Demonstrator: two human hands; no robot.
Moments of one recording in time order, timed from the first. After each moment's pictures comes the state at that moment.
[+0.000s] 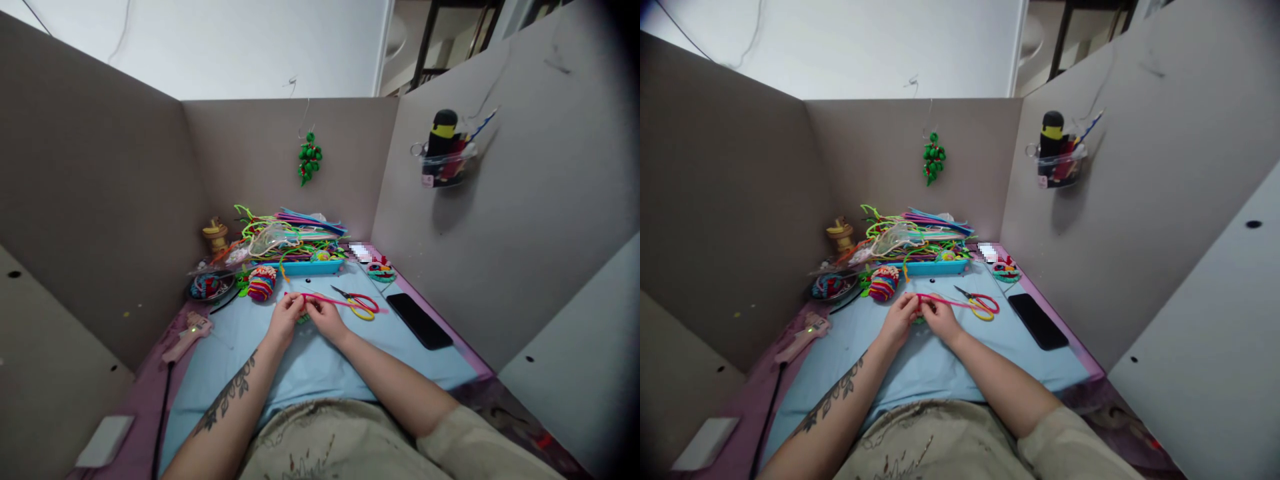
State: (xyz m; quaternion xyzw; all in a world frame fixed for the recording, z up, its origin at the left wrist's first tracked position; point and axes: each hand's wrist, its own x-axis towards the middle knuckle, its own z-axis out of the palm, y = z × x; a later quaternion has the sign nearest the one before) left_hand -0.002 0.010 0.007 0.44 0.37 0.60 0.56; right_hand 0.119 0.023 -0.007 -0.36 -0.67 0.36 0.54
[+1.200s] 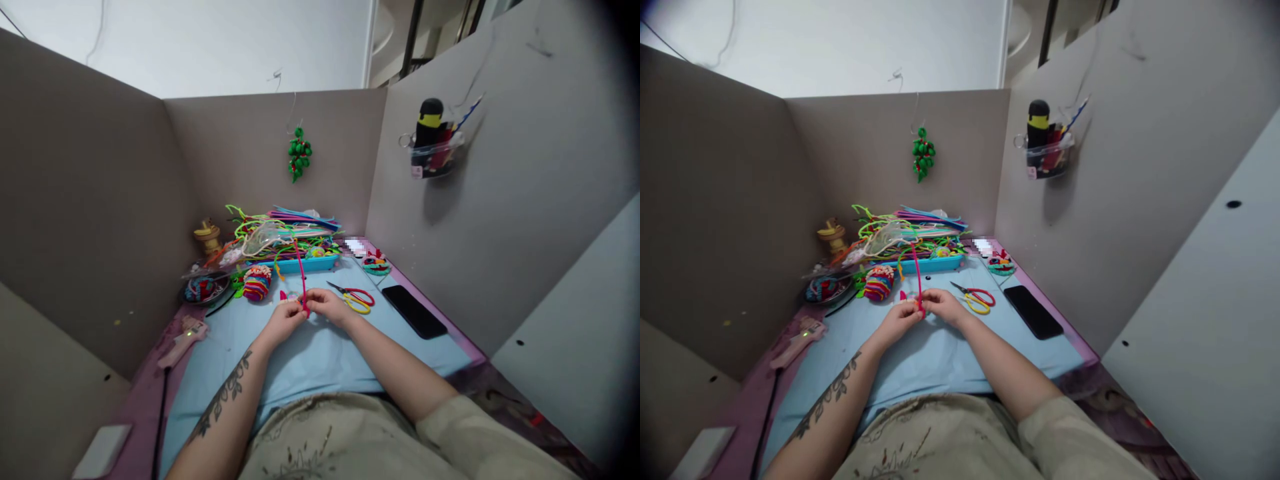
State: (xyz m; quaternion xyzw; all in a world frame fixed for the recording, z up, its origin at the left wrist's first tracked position) left_hand -0.018 0.011 0.011 0.76 0.41 0.37 0.34; right_hand 0.148 0.040 0.003 -0.26 -0.64 0.58 0.42
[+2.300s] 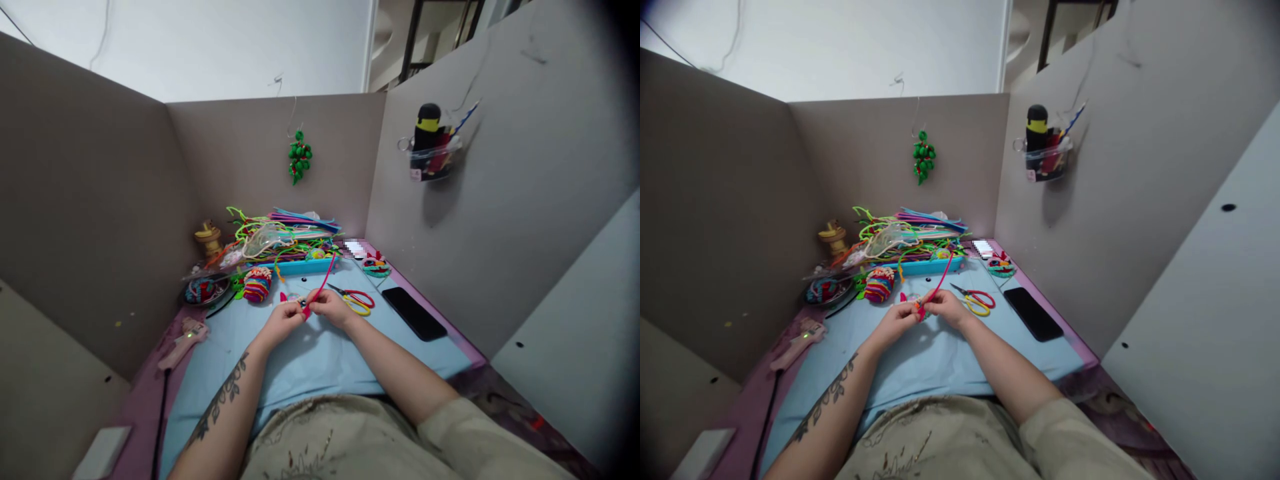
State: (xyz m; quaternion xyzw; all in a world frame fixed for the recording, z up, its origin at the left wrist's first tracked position) left_hand -0.020 0.006 0.020 0.72 0.40 0.39 0.40; right_hand 0.151 0.041 0.001 -0.25 -0.61 0.61 0.45
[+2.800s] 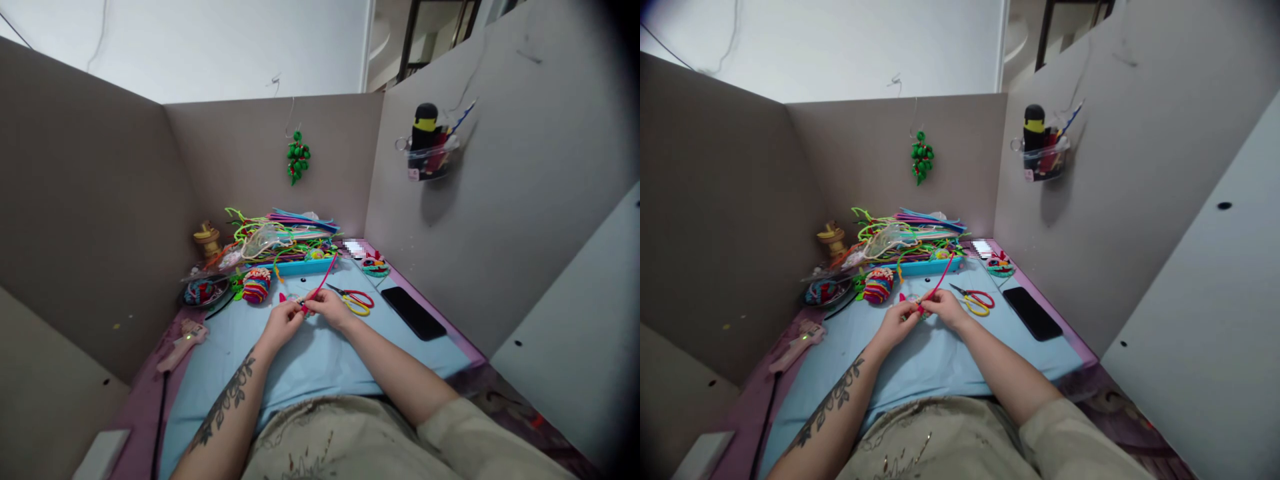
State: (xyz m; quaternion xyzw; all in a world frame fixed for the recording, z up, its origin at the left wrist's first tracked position) left_hand -0.017 0.008 0.009 0.77 0.44 0.41 0.23; right_hand 0.143 0.040 0.001 -0.30 -0.58 0.59 0.48
